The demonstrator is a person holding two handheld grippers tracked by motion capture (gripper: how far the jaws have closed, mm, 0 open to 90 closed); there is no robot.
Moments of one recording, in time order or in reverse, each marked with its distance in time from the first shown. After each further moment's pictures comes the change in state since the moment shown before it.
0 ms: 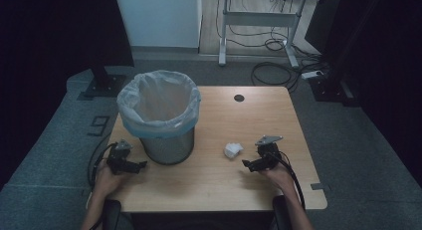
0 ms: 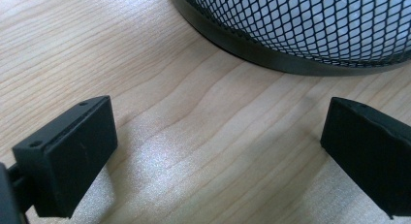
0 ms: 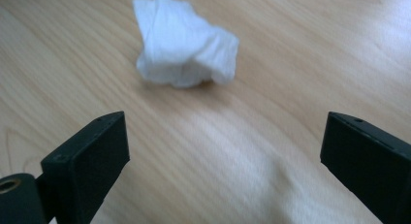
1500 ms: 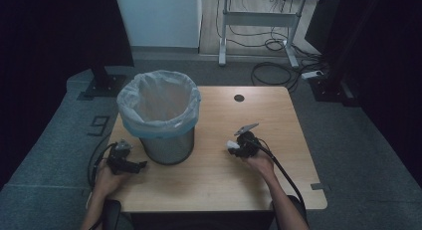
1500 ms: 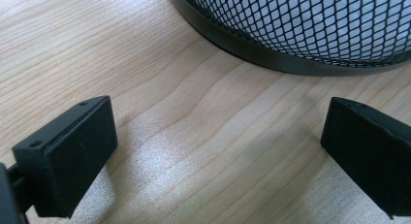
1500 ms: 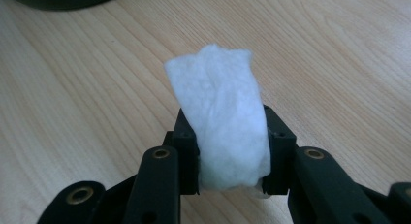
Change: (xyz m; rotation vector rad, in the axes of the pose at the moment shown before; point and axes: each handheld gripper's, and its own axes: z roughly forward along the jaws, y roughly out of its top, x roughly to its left) left arm 0.000 0.000 0.000 0.000 0.000 0.000; right arm 0.014 0.051 0.046 0.100 0.113 -0.043
